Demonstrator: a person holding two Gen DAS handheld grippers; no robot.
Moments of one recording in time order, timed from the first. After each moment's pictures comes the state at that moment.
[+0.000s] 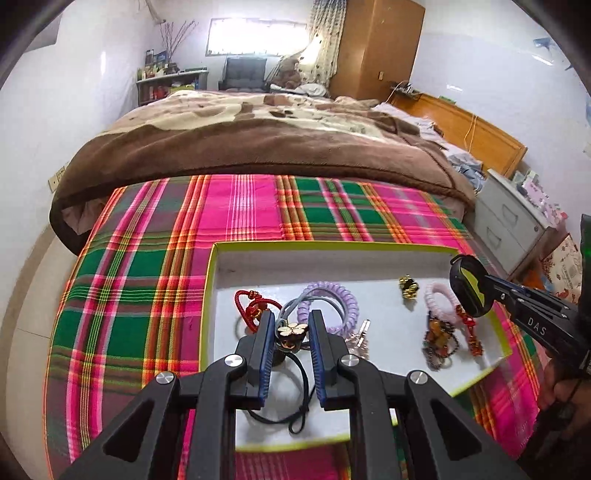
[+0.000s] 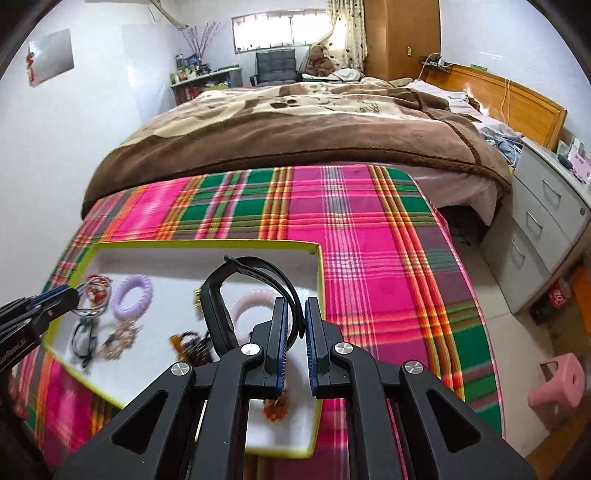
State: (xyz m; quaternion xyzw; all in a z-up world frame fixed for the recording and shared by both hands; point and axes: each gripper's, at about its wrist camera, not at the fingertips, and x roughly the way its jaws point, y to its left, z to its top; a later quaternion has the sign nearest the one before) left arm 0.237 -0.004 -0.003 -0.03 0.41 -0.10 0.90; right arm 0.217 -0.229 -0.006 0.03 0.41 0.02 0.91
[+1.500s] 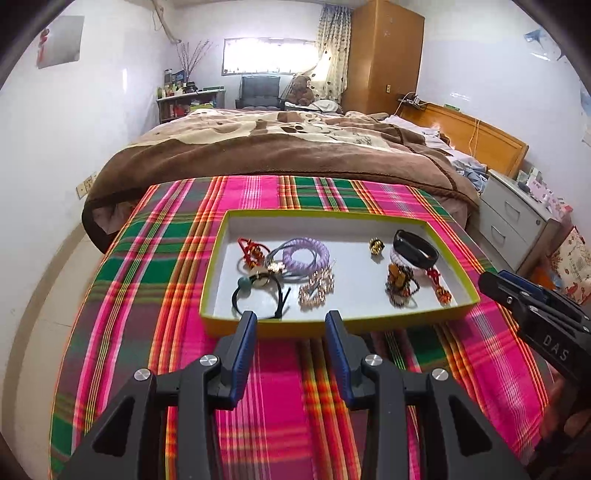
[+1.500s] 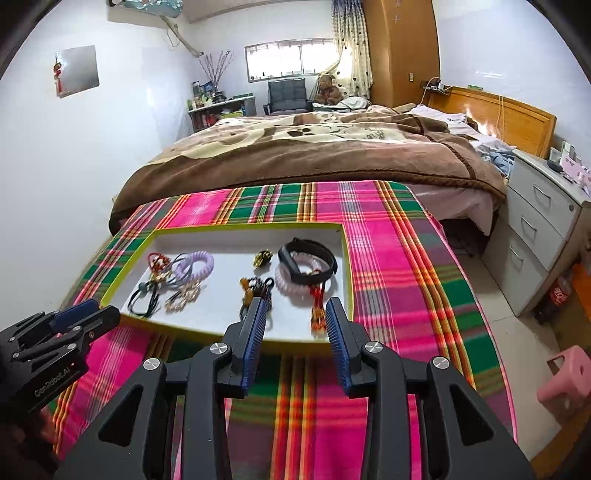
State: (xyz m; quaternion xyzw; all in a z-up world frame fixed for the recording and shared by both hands) left arm 0.126 -0.024 0.015 -0.02 0.38 -0.06 0.92; right arm 0.114 -0.205 0.023 0.05 0.35 0.05 0.93
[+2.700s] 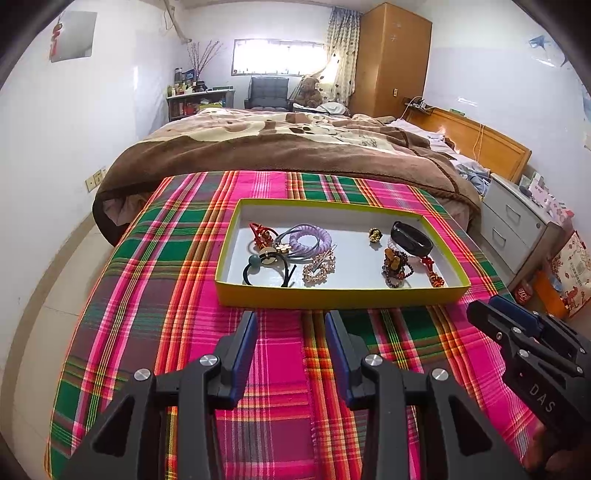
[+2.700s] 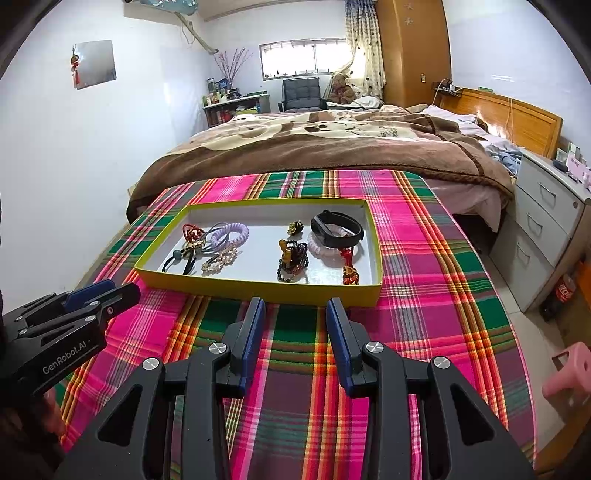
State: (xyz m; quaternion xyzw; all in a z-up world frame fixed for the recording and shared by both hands) left arm 0.095 -0.018 0.018 -0.03 0.37 -0.05 0.93; right arm 0.073 -0.185 0.016 0.04 0.35 0.07 0.93
